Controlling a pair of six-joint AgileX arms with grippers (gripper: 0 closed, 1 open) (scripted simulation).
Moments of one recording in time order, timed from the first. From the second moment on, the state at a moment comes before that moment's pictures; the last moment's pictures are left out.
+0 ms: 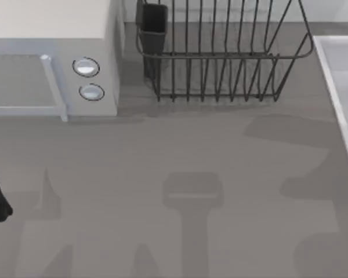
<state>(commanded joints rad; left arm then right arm) 0.00 0.00 0.00 0.00 0.00 0.00 -0.48 1.54 0.62 0.78 -0.50 0.03</state>
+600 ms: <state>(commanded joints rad) 0.00 0.00 0.00 0.00 0.00 0.00 -0.52 1.50 0.60 0.91 -0.50 0.02</state>
